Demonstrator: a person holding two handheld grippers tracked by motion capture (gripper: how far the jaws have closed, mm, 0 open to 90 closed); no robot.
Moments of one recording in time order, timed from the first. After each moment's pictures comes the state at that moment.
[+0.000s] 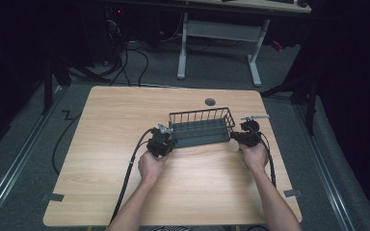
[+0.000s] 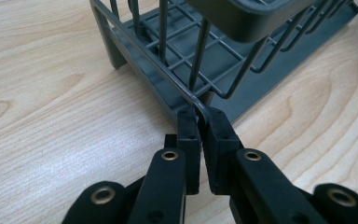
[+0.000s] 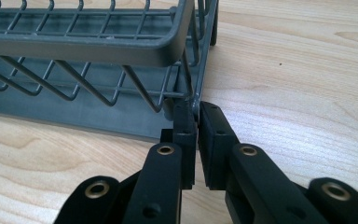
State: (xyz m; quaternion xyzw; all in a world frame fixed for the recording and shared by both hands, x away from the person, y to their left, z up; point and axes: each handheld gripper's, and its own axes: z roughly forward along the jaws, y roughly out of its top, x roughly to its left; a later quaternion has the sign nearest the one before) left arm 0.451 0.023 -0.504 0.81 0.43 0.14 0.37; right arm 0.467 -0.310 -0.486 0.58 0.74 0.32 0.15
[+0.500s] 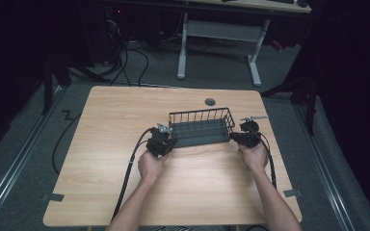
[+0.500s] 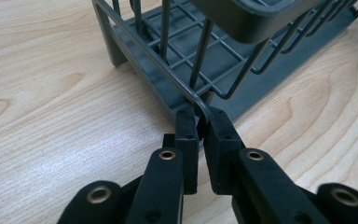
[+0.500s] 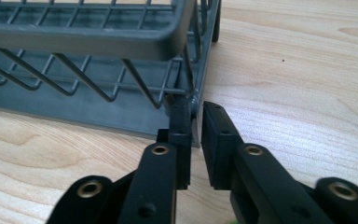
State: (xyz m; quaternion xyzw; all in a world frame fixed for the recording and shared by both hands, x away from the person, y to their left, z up) left arm 0.451 0.026 -0.503 0.81 0.44 0.13 0.38; right arm 0.465 -0.310 -0.488 0.58 0.74 0.31 0.14
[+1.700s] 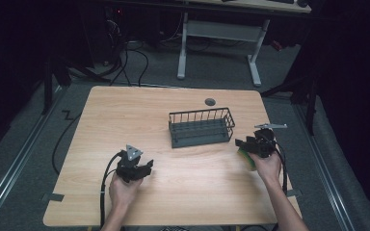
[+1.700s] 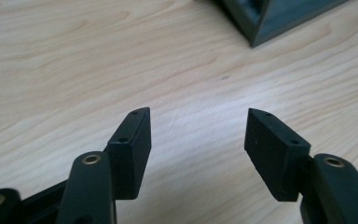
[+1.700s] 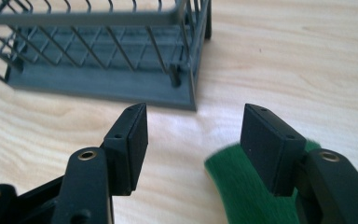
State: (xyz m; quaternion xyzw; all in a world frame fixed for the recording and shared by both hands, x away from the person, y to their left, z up) left arm 0.368 0.111 -0.514 0.78 0.47 0.20 0.37; right arm 0.414 -0.335 -0.463 0.57 0.73 0.34 0.15
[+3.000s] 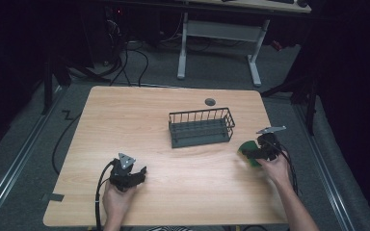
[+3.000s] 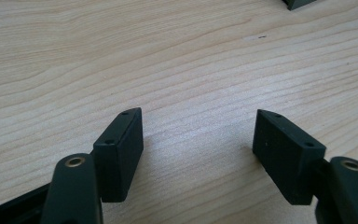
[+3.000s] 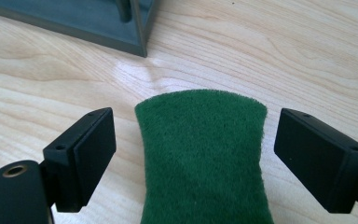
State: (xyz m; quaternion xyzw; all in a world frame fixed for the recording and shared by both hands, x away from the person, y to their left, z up) left arm 0.356 0.128 -0.535 0.77 0.49 0.21 0.35; right arm 0.424 -0.361 -0.489 0.52 0.79 0.27 0.17
